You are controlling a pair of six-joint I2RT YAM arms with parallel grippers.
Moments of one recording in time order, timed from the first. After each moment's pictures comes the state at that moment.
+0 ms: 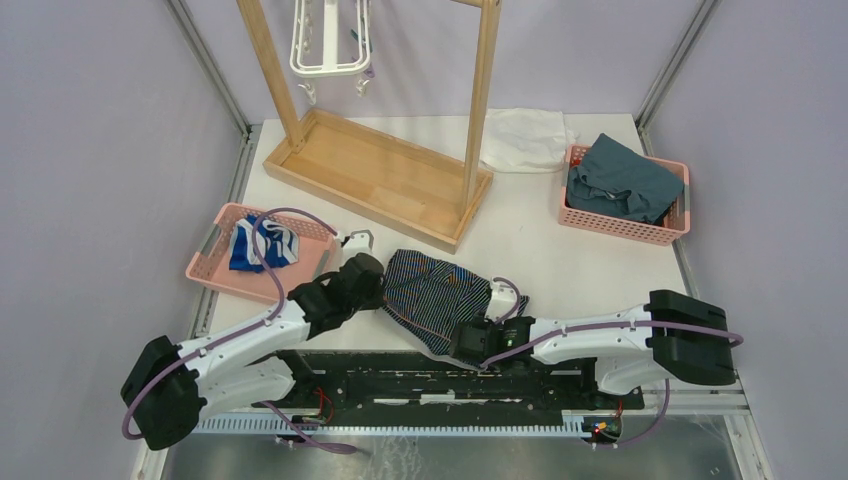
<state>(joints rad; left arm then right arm) -0.81 1.01 0.53 -0.37 -0.36 -0.75 1.39 1.37 0.64 -0.60 0.52 1.47</state>
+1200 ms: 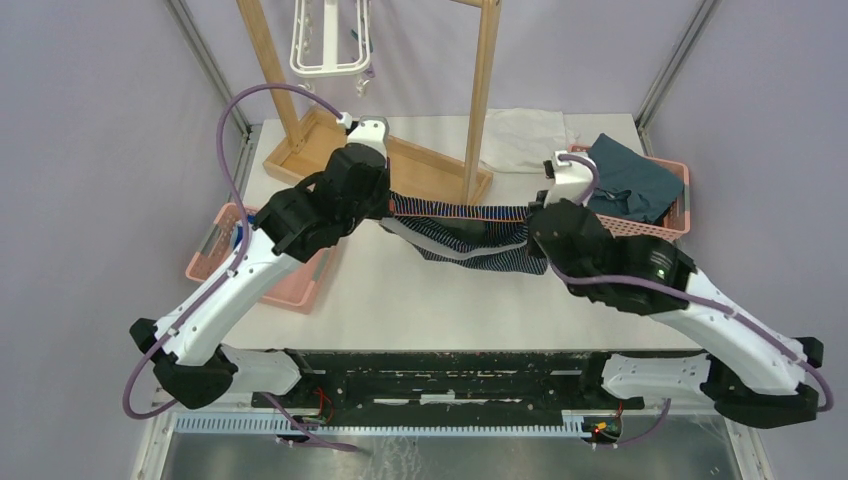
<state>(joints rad) -0.81 1.27 1.56 -0.89 -0.47 -0.41 1.16 1.04 1.50 -1.05 0.88 0.59</state>
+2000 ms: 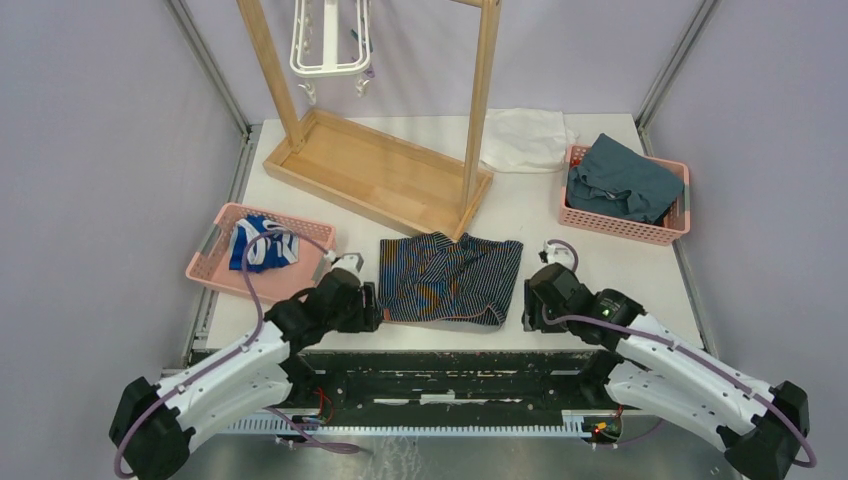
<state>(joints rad) -0.71 0.83 0.46 -0.53 -0.13 -0.61 0.80 0.79 0.63 -0.84 0.27 0.69</state>
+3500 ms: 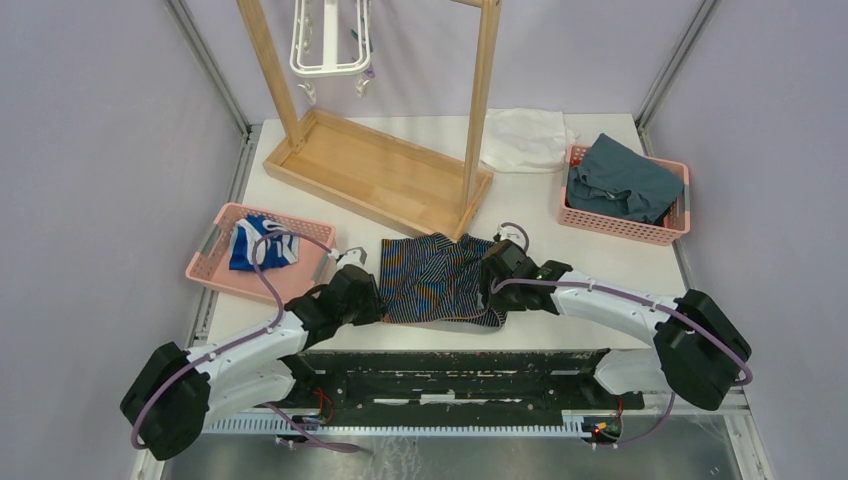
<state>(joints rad) -0.71 0.97 0.35 -0.24 -0.15 -0.79 0.80 1.31 0.68 -0.43 0.15 0.78</state>
